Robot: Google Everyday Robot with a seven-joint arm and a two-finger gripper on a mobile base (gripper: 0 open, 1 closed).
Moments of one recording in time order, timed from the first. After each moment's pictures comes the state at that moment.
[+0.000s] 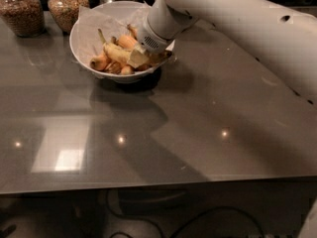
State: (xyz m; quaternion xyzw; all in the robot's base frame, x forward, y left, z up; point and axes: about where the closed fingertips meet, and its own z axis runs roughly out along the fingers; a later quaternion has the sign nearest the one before) arm 0.661 0.060 0.900 -0.56 0.76 0.08 0.32
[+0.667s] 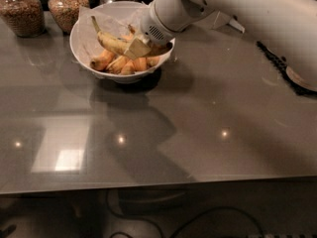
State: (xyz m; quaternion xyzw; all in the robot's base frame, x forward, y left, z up) arm 0.647 0.057 0.941 -0.55 0.74 0.10 0.37
